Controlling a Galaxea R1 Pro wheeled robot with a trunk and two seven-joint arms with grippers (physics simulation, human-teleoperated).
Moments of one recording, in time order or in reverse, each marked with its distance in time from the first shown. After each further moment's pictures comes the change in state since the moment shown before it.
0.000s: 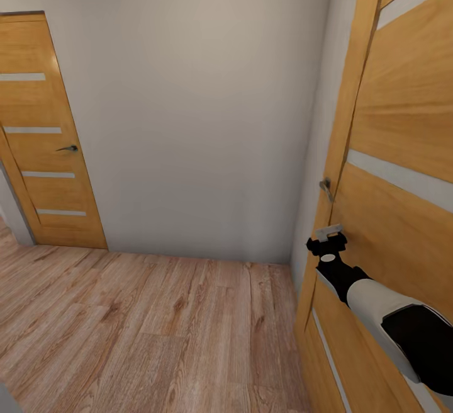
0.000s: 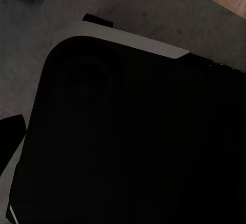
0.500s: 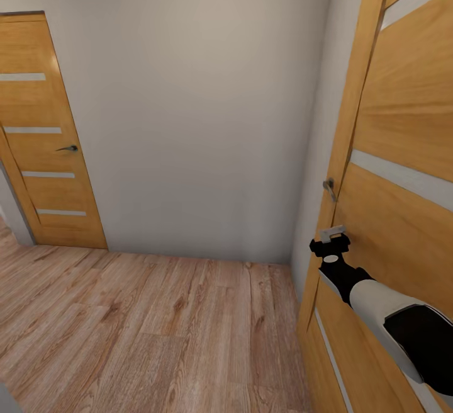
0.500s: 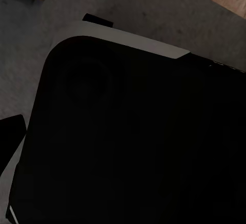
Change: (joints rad) left arm 0.000 0.000 0.000 0.000 -0.001 0.000 0.000; right arm 0.000 -0.013 0.013 0.011 -0.010 0.000 0.001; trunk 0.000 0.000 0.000
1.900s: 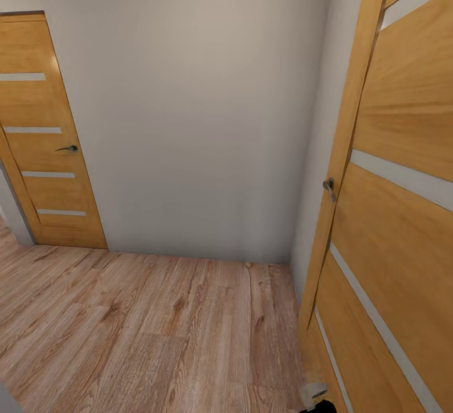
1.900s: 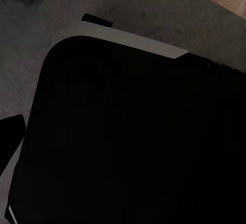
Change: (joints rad) left arm 0.000 -0.002 -0.001 -0.001 0.000 0.000 0.000; right arm 0.569 0.186 -0.034 0.161 -0.018 -0.013 0.142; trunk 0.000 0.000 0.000
